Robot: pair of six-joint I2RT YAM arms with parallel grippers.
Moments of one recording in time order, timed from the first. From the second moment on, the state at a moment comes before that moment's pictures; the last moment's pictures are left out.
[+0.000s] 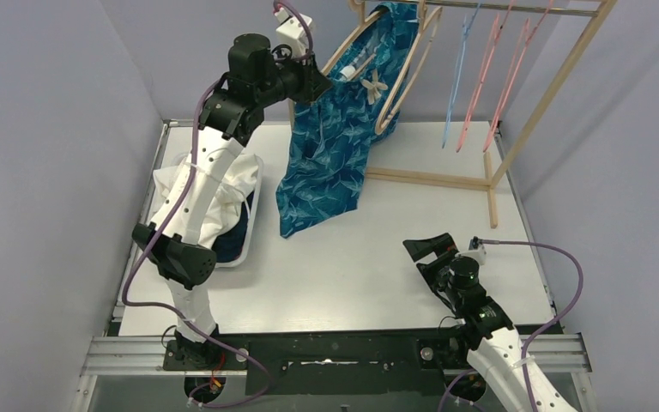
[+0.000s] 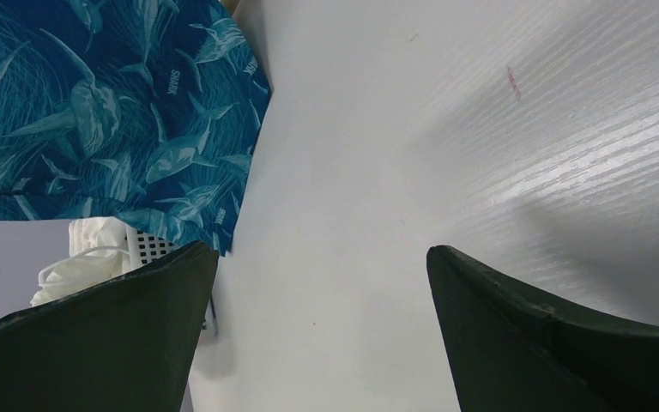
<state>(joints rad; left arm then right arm) -0.47 1.91 2.33 -0.58 0.33 -0.10 0.33 0.39 0.12 -0.20 0.07 1.19</state>
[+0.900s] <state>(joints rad) -0.58 1.58 1.73 -0.03 0.19 -0.12 0.33 0.36 0.12 -0.25 0.07 1.22</state>
